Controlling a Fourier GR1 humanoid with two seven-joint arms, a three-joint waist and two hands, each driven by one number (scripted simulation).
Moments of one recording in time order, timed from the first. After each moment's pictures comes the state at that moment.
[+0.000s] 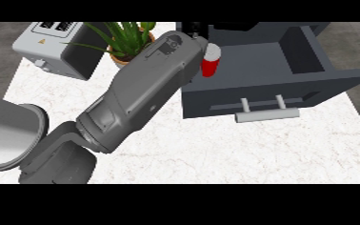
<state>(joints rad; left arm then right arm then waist) -1.41 0.00 -0.55 -0.47 0.86 0.74 -0.09 0.35 -0.05 -0.66 -2.29 -0.55 0.45 0.31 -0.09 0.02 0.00</state>
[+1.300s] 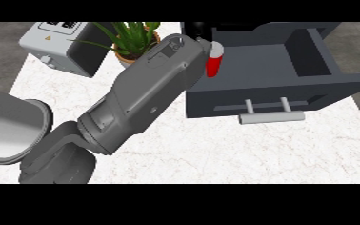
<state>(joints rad) -1.41 0.00 -0.61 -0.49 1.03 0.80 -0.27 0.18 -0.11 -0.57 -2.40 -0.14 0.51 0.13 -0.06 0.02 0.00</state>
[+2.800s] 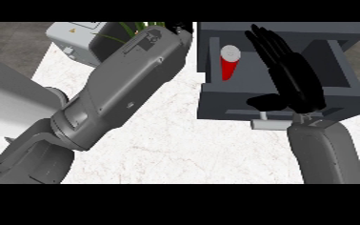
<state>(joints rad) -1.36 0.11 -0.60 -0.62 0.96 0.82 -0.15 -0.41 -0.15 0.02 -1.60 1.01 0.12 -0.09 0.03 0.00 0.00</state>
